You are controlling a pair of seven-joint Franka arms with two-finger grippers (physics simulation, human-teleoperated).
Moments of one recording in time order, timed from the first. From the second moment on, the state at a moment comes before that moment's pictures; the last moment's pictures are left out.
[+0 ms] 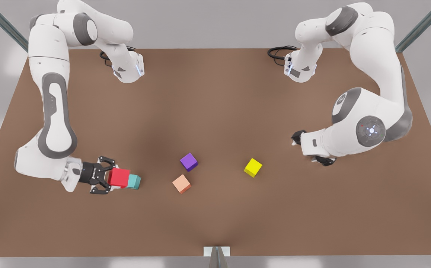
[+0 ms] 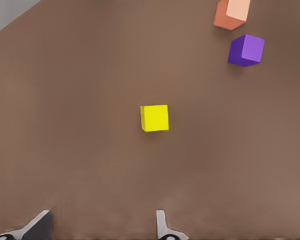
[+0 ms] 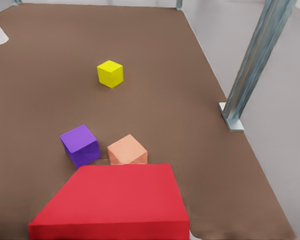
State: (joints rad) left arm 0.10 0.54 -0.56 -1.06 0.26 1.36 0.26; right arm -0.07 0.56 0.05 -1.47 0.74 1.92 -1.89
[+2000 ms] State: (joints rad) left arm -0.06 0.34 -0.12 -1.40 -0.11 1.40 -0.03; right arm 0.09 0.58 0.03 -1.47 0.13 2.03 -0.47
